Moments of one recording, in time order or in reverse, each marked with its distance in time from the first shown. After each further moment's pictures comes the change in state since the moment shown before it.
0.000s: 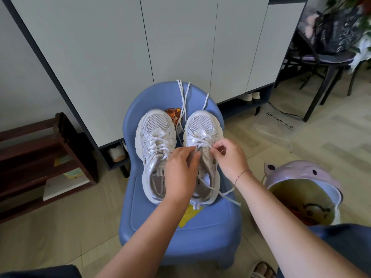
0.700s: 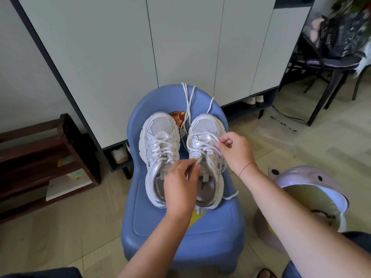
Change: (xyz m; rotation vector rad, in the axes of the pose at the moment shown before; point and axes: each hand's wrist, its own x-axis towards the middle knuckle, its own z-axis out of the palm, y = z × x) left_hand -0.017 -0.011 0.000 -0.104 0.076 -0.109; right_hand 0.023 -0.010 -0.007 0.066 0.076 -0.030
